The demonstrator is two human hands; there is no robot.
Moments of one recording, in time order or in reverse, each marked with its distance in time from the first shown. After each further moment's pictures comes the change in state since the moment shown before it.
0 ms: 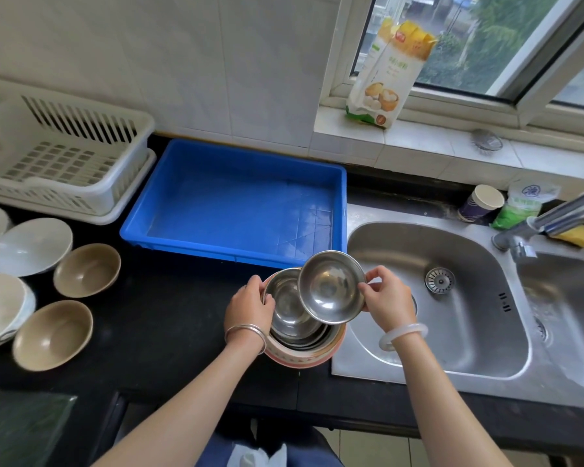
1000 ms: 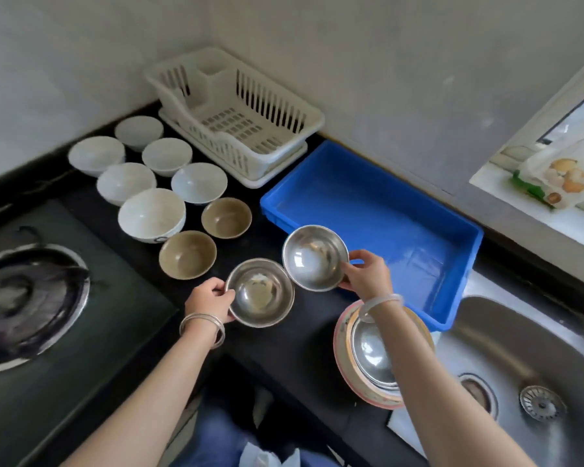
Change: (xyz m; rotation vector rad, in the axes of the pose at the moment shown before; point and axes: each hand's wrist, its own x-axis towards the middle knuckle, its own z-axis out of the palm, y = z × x) left_hand -0.039 -0.152 -0.109 -0.704 0.336 -0.710; right_hand 0.006 -0.130 0.155 0.166 -0.471 -0.158
